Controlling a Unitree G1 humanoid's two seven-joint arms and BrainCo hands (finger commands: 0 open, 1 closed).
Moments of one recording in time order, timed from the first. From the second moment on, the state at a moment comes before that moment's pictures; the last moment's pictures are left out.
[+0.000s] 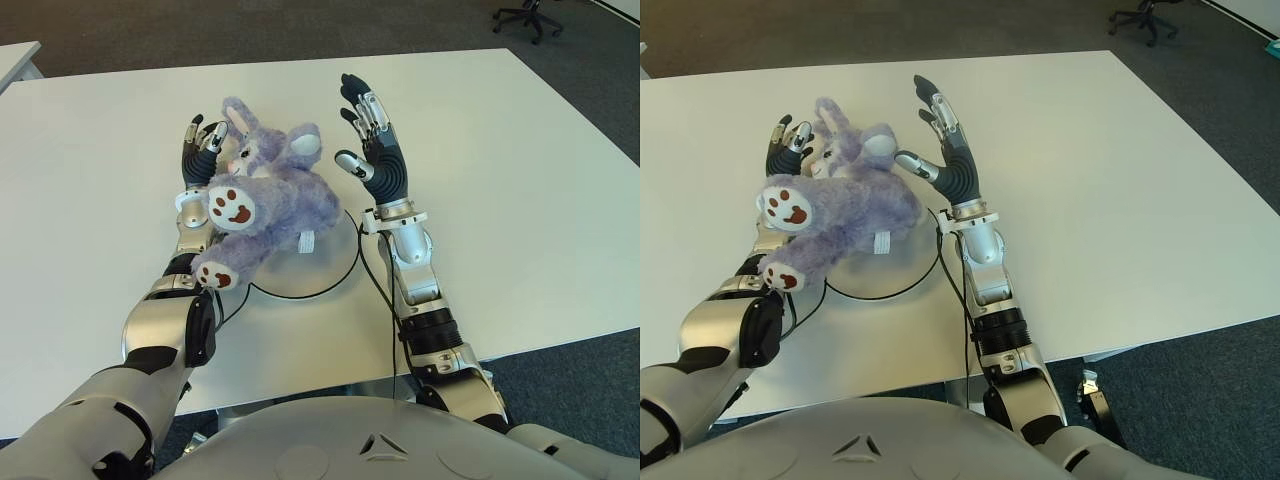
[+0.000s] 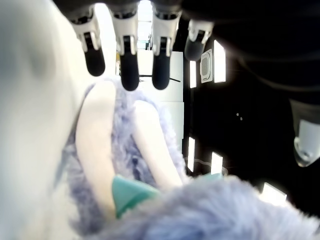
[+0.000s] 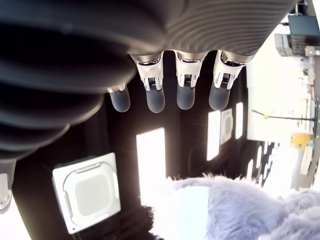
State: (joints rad) left arm -0.61 0.15 0.26 1.10 -0.10 -0.46 0.10; right arm -0.30 0.07 0.17 0.12 -0.07 -0.43 0.05
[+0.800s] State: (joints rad) left arm -0.61 0.16 0.26 1.11 -0.10 -0.46 0.10; right arm -0.37 0.06 0.12 0.16 -0.08 -0.41 0.02
